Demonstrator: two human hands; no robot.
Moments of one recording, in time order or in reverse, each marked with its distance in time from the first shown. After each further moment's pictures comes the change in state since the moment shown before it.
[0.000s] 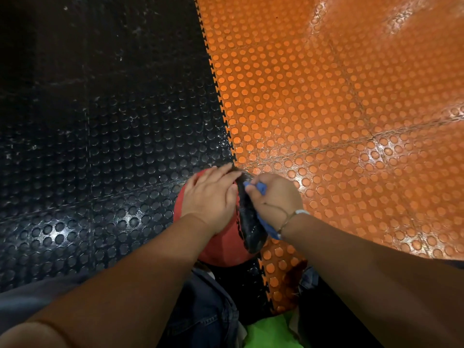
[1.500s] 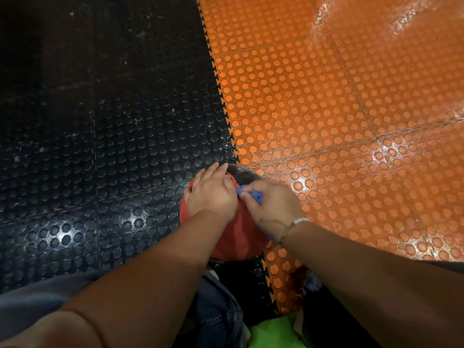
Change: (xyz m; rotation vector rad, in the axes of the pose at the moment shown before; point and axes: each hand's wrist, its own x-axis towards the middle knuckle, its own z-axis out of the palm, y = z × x) left_hand 0.016 0.007 0.007 -0.139 0.039 -0.312; right_hand -0.007 -0.003 0.009 -0.015 0.060 -0.140
